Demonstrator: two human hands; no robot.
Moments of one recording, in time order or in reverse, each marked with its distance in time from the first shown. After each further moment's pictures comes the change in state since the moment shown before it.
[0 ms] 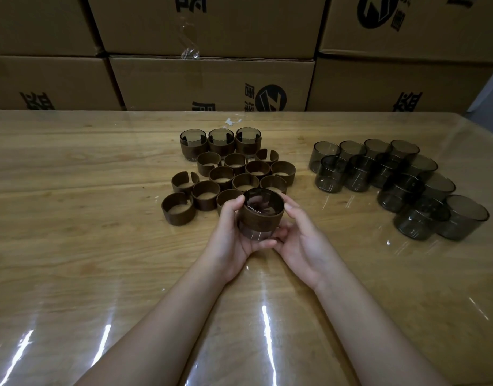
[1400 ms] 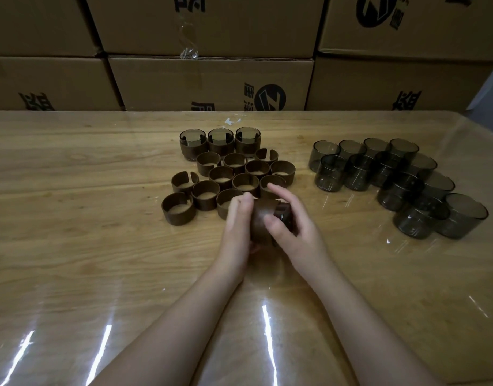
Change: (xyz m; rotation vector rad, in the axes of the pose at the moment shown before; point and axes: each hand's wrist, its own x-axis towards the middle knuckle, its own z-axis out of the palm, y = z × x) left_hand 0.002 -0.013 0.011 0.297 0.250 0.173; right_hand -0.014 0.000 0.005 -0.696 -0.045 -0.497
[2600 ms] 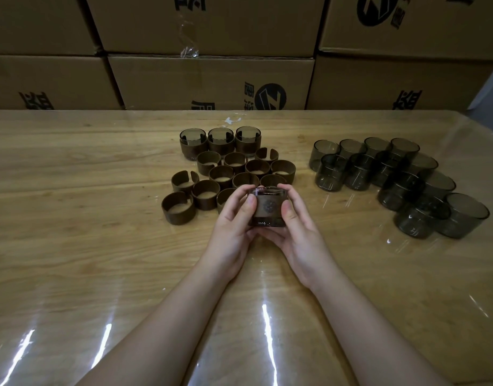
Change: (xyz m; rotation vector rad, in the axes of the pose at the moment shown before) left_hand 0.009 0.001 -0.012 -0.245 -0.158 0.071; right_hand 0.009 0.018 0.005 0.572 0.022 0.230
